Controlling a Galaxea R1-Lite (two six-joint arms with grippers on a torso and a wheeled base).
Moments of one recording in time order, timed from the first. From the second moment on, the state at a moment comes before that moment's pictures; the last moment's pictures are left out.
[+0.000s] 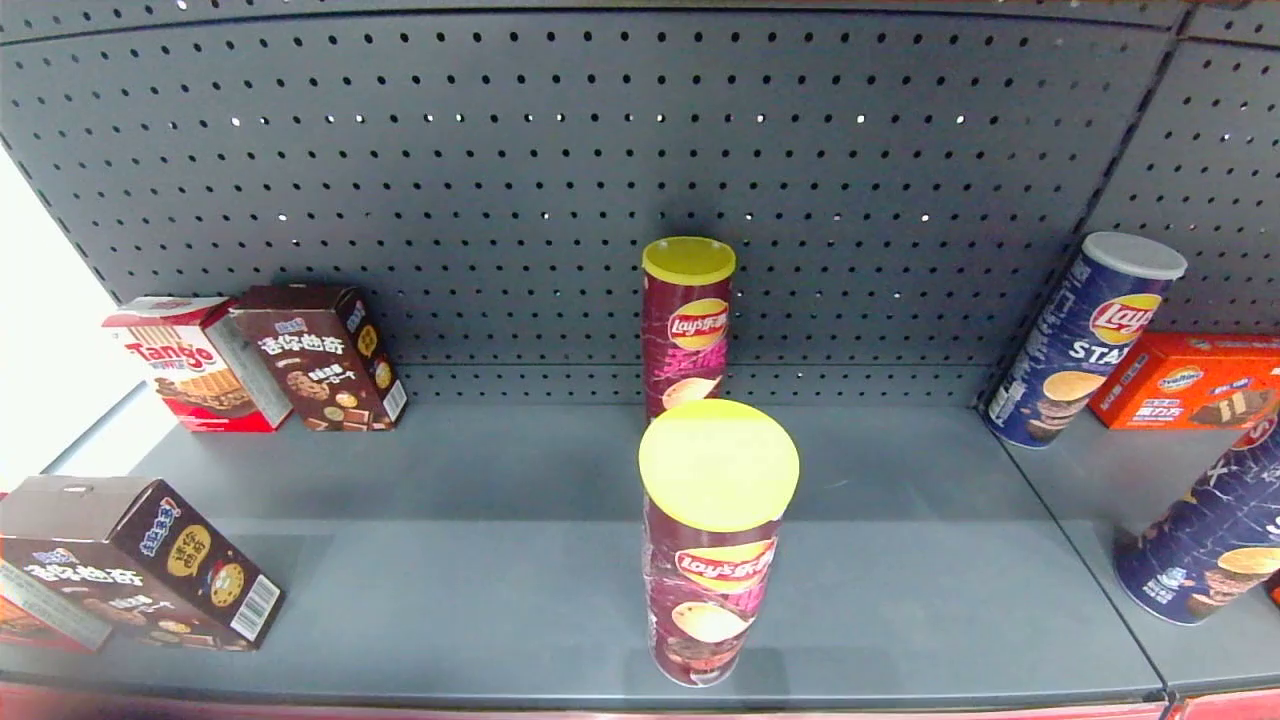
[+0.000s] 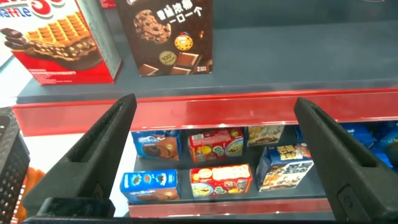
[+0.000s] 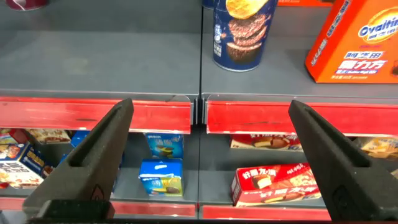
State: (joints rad) left arm 0.00 0.00 0.00 0.00 -0.03 0.03; right arm 0.00 0.00 0.00 0.00 0.03 -0.01
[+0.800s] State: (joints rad) left arm 0.00 0.00 0.00 0.00 0.00 0.02; right arm 0.00 0.00 0.00 0.00 0.00 0.00
